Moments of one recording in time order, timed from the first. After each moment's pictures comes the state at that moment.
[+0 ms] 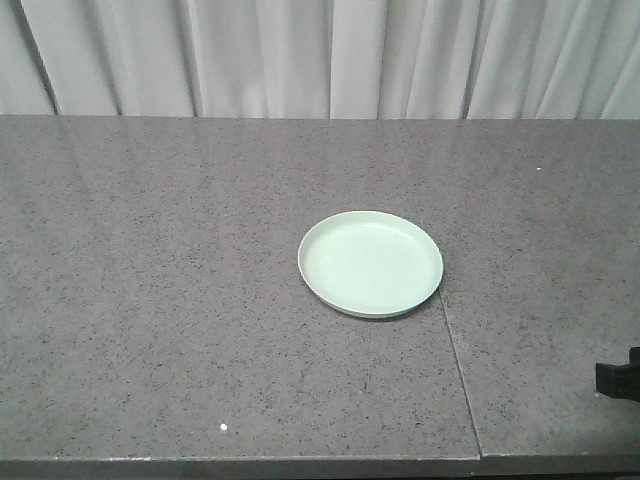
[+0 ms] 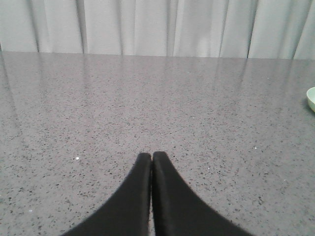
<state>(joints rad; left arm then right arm) -0.01 -0.01 0.03 0.04 0.19 -0.14 -0.03 0.86 -0.57 0.06 0.61 -0.04</state>
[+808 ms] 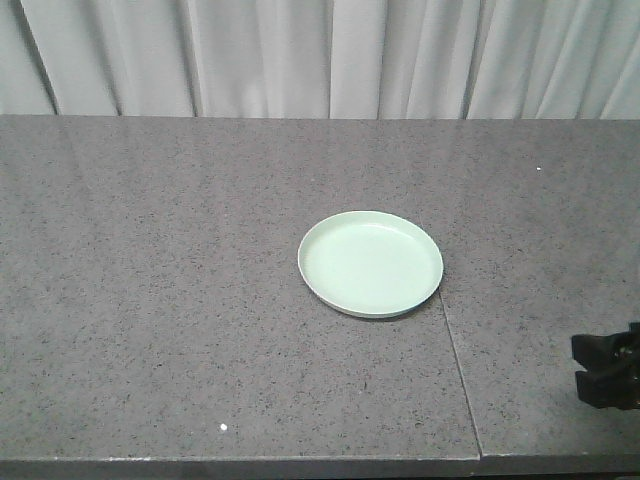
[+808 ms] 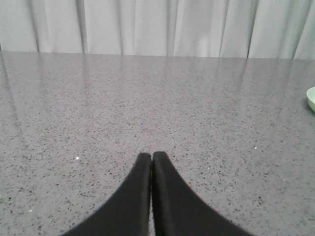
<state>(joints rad) -0.01 -0.01 0.03 0.04 0.19 -0.14 0.01 0.86 -0.57 0.31 0.54 -0.42</state>
